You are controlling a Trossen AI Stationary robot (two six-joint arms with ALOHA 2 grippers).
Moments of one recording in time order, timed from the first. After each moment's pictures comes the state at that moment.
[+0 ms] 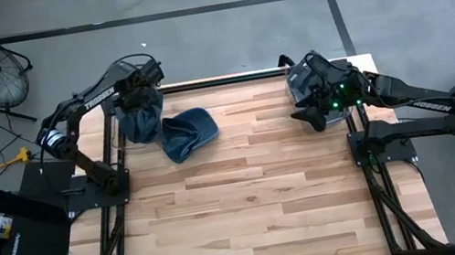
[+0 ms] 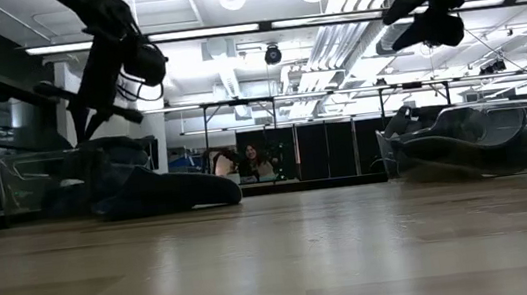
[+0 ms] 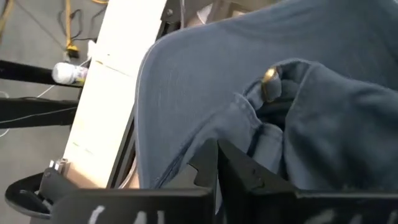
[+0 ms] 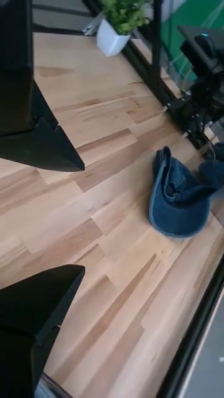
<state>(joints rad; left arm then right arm) 0.85 1.58 1.28 -1.36 -0.48 -1.09 -0.44 0.79 0.75 -0.53 -0.19 0.40</state>
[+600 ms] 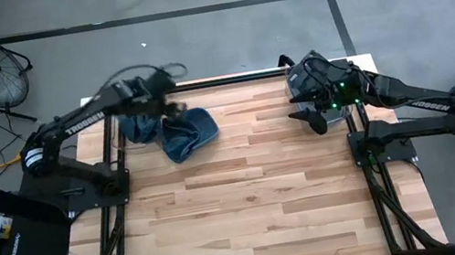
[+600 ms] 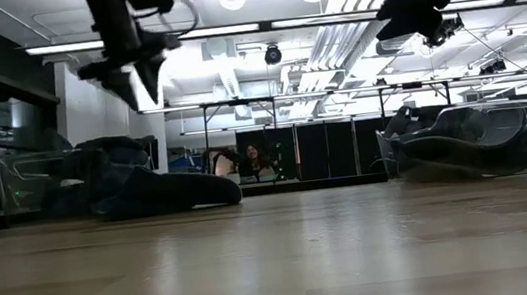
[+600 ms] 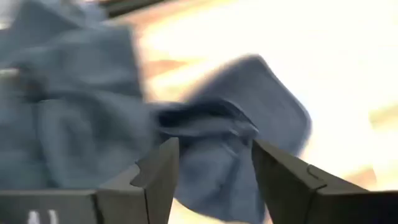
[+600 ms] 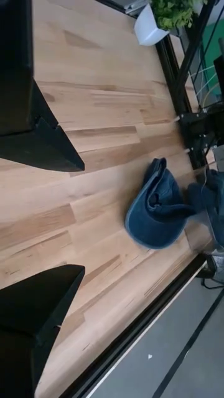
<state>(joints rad) 0.54 1.36 1.28 -1.08 -0.18 -0.68 -0.44 0.81 0.75 -0.44 -0.21 0.08</state>
